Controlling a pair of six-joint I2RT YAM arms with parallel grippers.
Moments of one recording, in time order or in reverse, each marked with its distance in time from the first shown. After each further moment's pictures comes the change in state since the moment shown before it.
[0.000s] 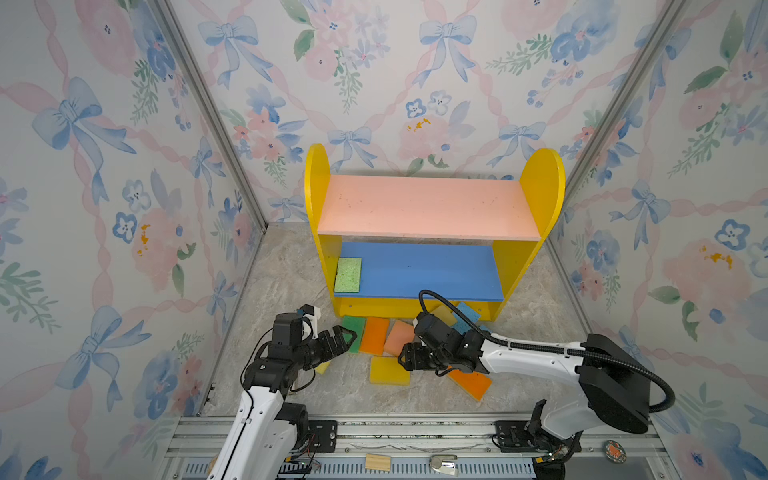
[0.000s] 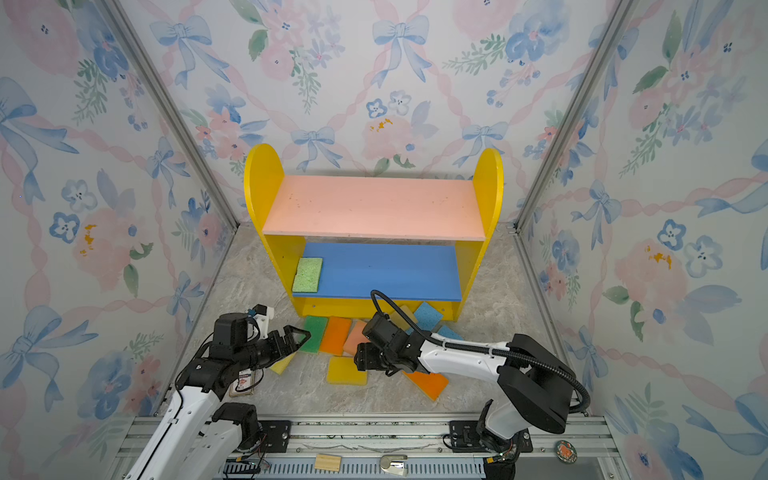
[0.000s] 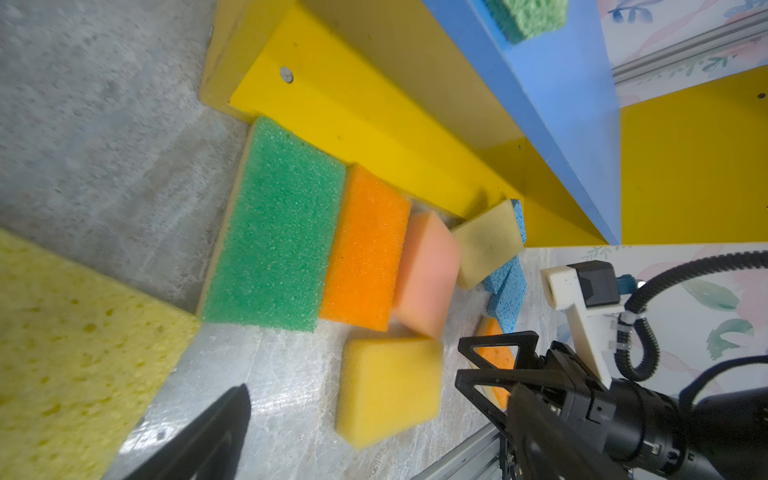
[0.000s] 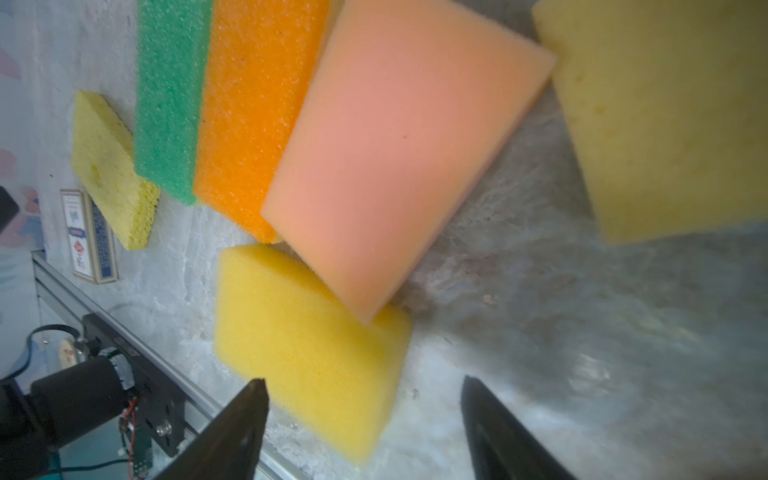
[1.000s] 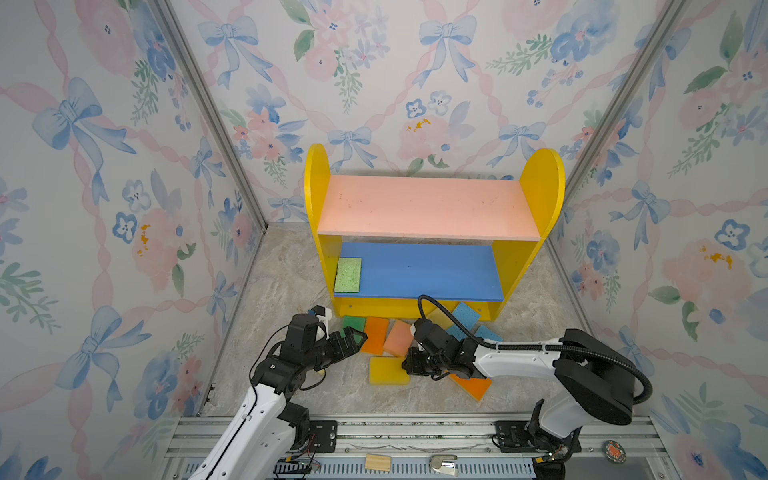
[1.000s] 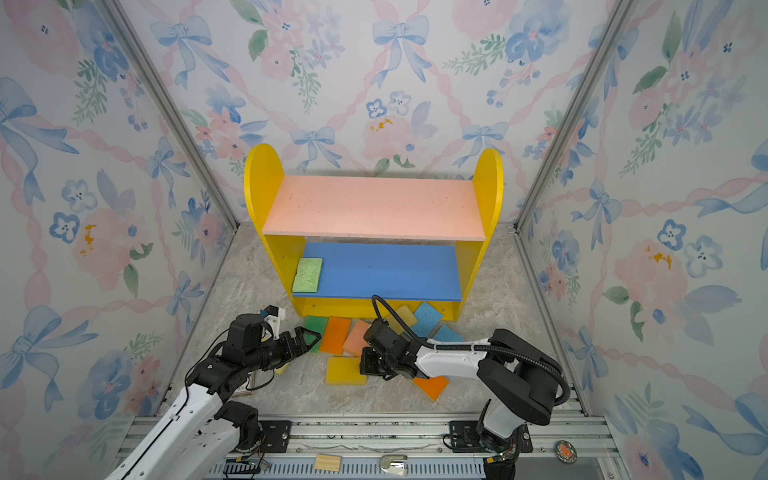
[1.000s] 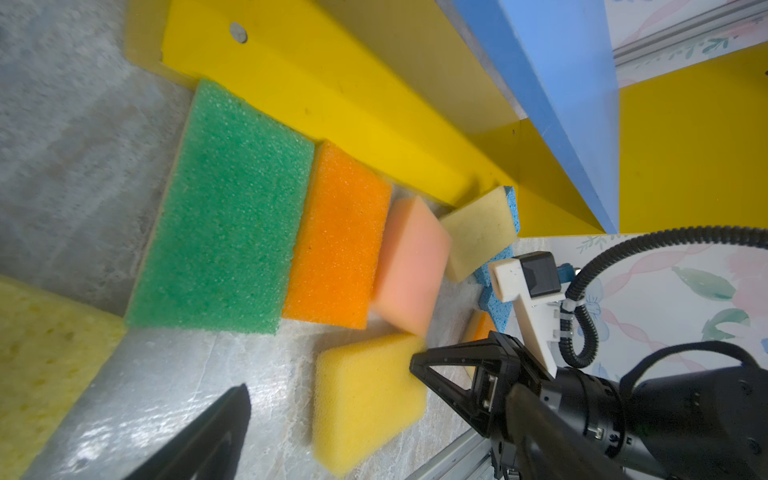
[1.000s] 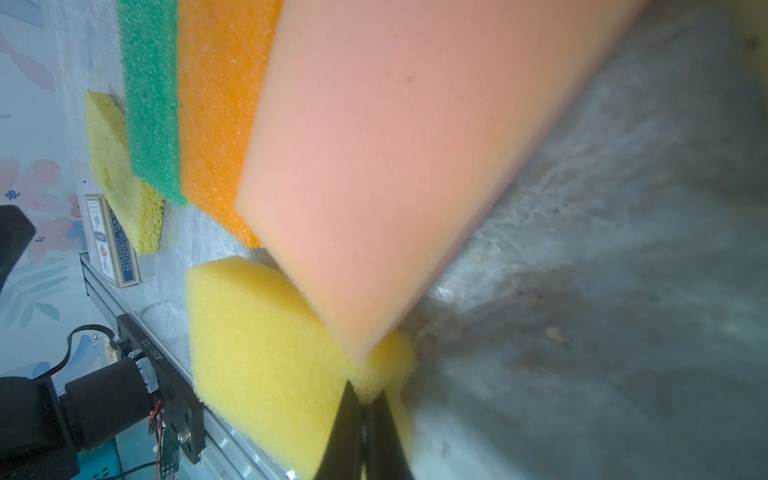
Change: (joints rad) left arm -0.195 0.019 -0.038 0.119 -0.107 -0.150; right arm -0.004 0.058 -0.101 0.220 -0.074 0.080
